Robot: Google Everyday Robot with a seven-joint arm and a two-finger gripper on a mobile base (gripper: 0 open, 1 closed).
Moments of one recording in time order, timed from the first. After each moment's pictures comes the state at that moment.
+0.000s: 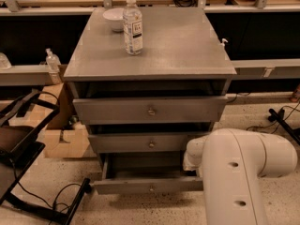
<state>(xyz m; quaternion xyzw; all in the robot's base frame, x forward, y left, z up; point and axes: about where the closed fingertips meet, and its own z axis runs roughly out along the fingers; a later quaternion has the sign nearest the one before) 0.651 -0.209 0.258 -0.72 0.68 -0.03 0.10</state>
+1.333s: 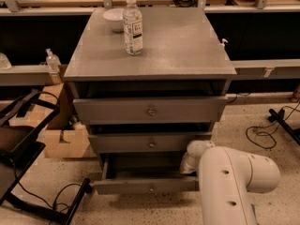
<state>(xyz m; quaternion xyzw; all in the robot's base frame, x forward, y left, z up) 0.666 -0.205 0.183 -0.71 0.70 0.03 0.11</state>
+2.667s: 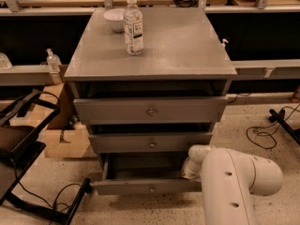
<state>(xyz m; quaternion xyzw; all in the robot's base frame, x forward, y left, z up) 0.637 -0.211 0.168 -0.70 0.71 0.05 0.09</state>
